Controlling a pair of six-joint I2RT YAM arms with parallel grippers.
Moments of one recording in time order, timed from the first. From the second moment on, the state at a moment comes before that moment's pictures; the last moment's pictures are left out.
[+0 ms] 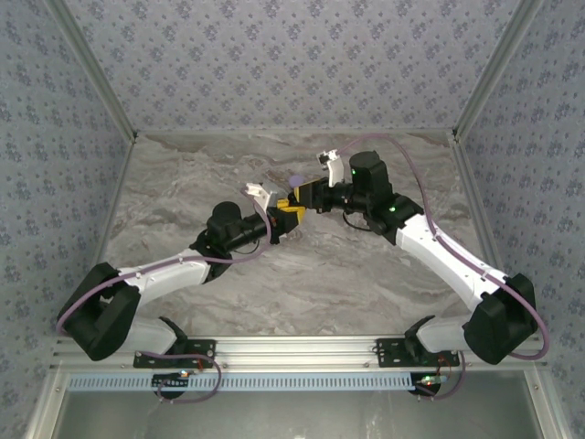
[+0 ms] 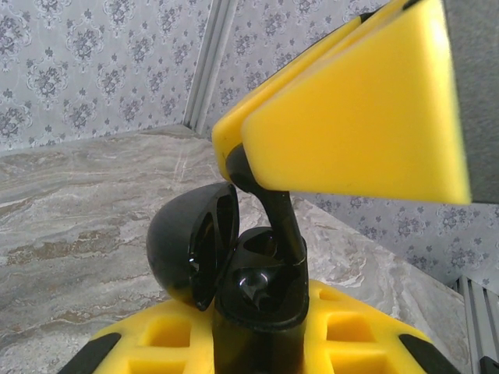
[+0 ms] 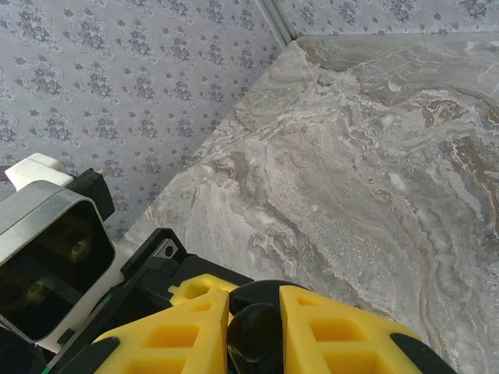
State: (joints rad) left arm -0.71 1.35 0.63 0.70 0.35 -0.35; right arm 0.58 1.32 1.11 -0.17 -0.47 0.38
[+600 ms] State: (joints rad) left arm -0.71 1.35 0.63 0.70 0.34 -0.36; right arm 0.58 1.32 1.11 -0.17 -0.47 0.37
